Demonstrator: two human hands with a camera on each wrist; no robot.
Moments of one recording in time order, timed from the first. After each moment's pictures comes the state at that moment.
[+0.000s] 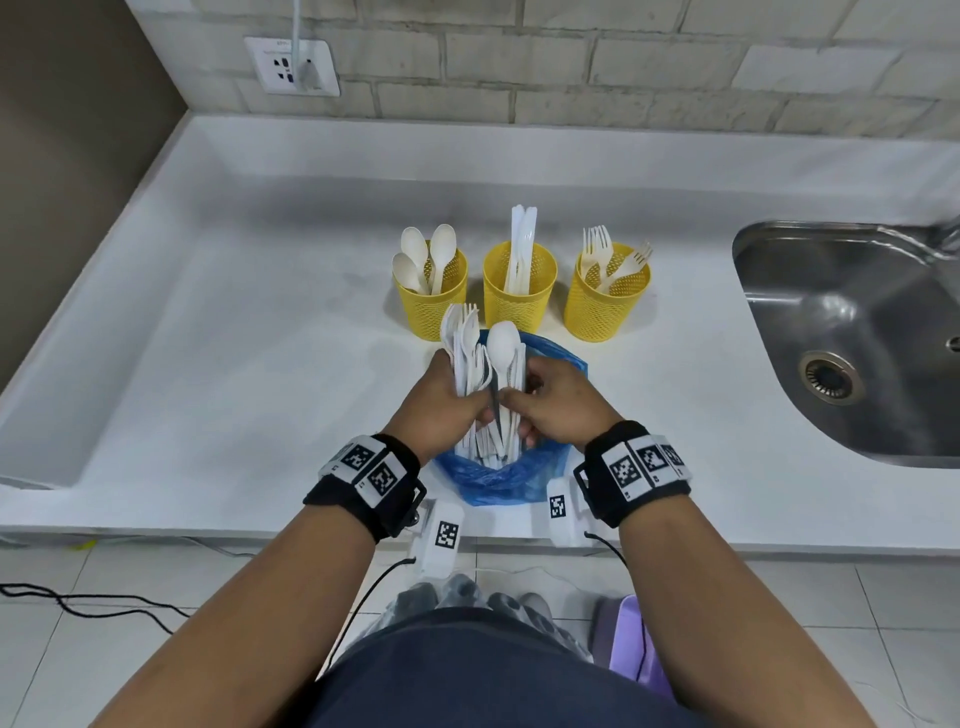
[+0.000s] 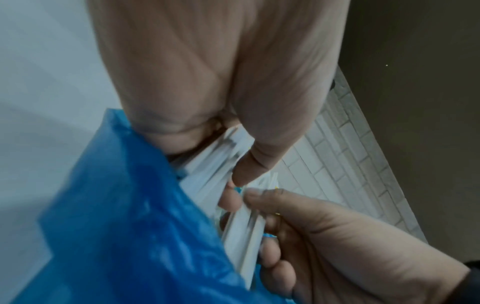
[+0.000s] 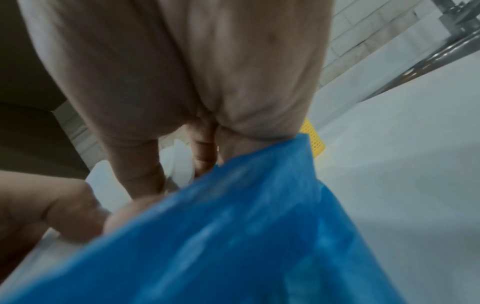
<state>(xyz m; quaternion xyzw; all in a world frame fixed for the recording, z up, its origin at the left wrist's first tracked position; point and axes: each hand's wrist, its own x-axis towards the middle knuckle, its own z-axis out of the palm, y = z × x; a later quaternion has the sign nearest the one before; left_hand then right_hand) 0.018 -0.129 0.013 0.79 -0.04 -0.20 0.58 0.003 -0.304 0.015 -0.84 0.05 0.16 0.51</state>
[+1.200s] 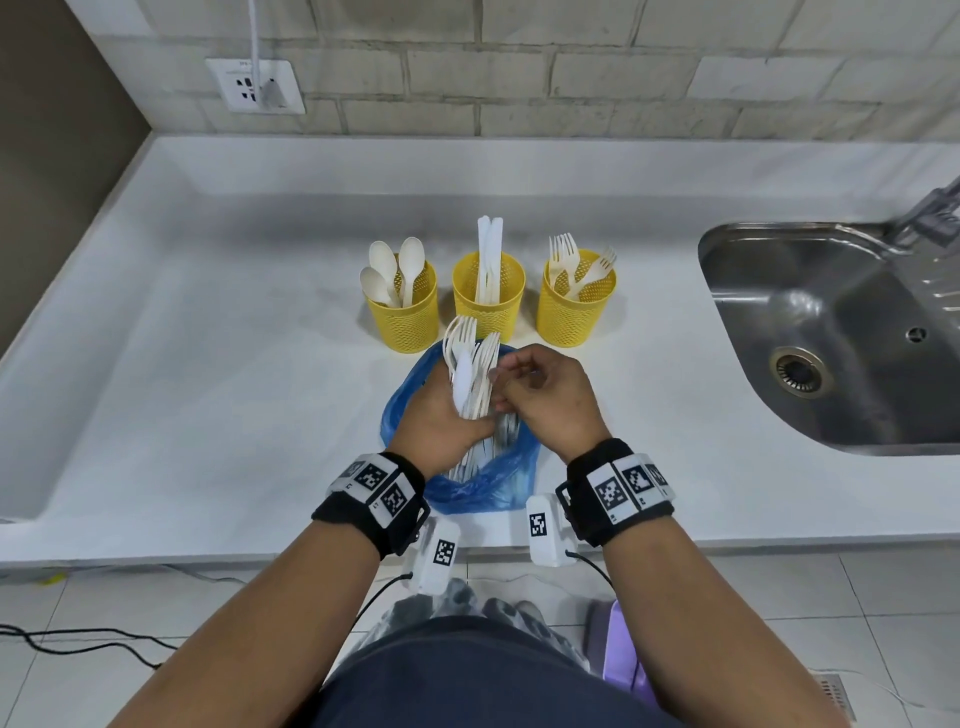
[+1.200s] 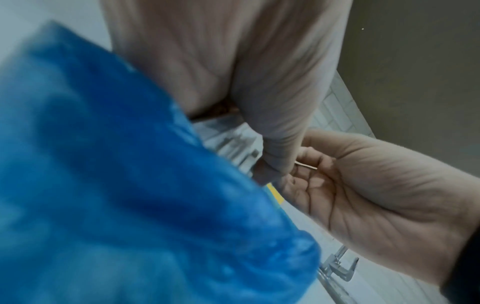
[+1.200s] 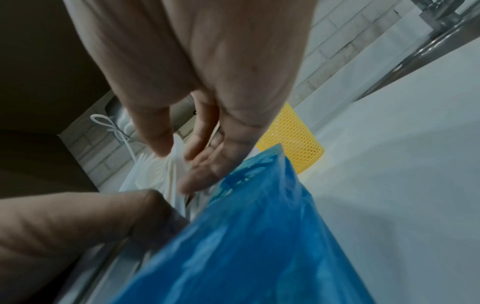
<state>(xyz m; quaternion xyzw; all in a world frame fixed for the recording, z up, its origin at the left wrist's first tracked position) 0.014 -0.152 -0.002 0.82 -0.12 -0.14 0.55 -0.007 -0.310 0.021 -0.75 0.13 -0.01 0.65</state>
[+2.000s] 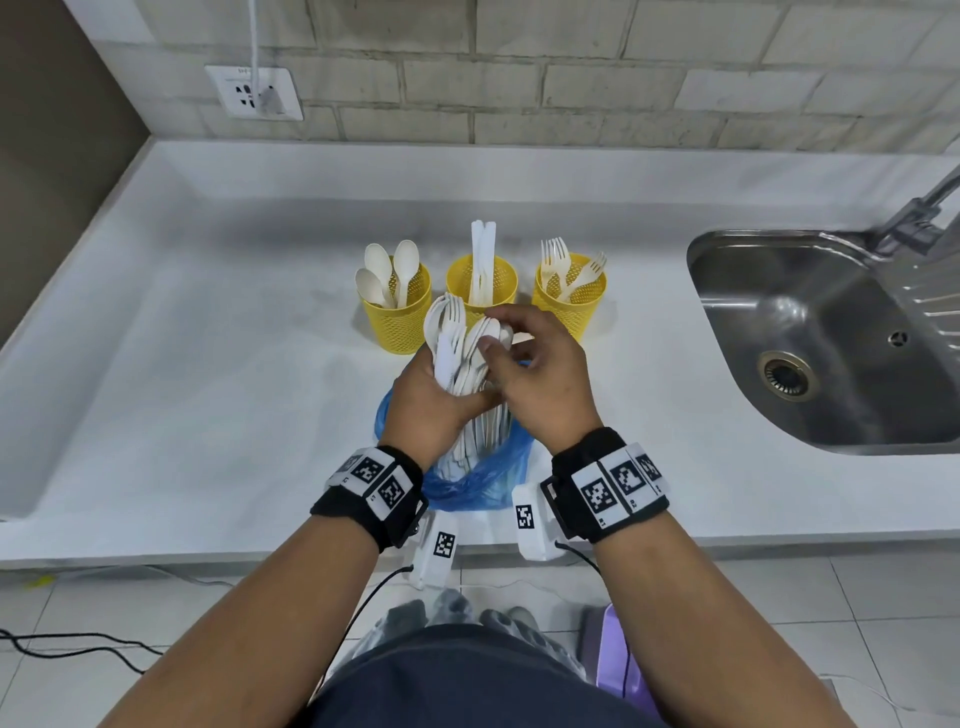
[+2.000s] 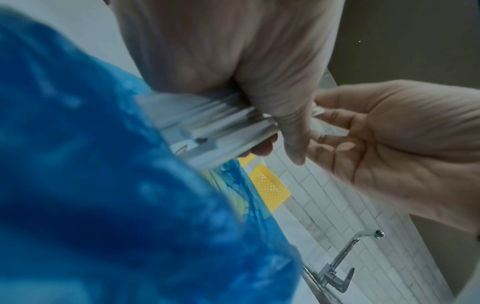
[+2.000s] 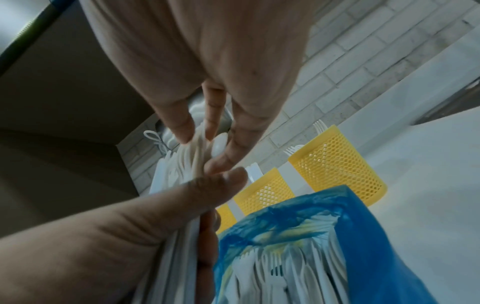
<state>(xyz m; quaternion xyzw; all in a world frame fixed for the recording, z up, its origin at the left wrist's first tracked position) 0.009 -0.159 0.021 0.76 -0.06 -0.05 0.64 -0.011 -0.294 0.063 -0.79 0.06 -0.14 0.59</state>
